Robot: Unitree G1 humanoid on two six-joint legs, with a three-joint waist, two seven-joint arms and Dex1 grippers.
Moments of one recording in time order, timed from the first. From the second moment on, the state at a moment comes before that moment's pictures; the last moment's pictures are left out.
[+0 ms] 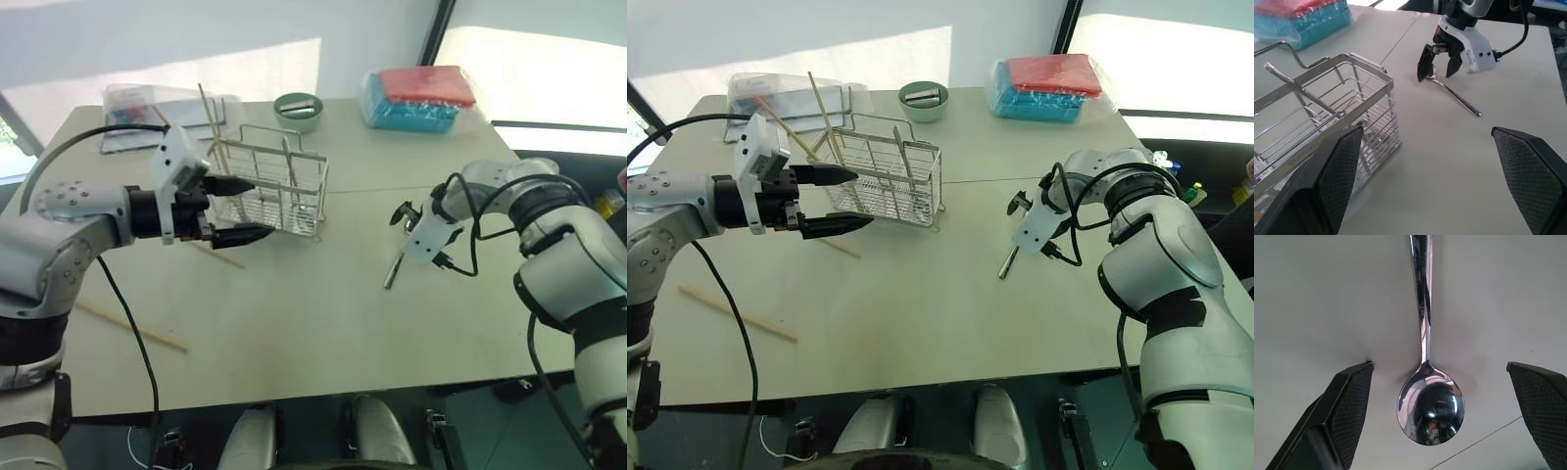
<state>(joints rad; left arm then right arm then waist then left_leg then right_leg) -0.58 0.89 0.08 -0.35 -0.71 0.87 -0.95 -1.37 -0.61 0.88 1.32 -0.99 -1.03 0.65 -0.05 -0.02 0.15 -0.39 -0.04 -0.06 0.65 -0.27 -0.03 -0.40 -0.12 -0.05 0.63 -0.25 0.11</state>
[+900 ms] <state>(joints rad) -0.56 0.88 0.08 -0.33 -0.72 0.86 -0.95 -1.38 -0.59 0.90 1.35 -1.02 -1.10 0.65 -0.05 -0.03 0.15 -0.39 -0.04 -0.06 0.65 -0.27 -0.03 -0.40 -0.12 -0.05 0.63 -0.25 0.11</state>
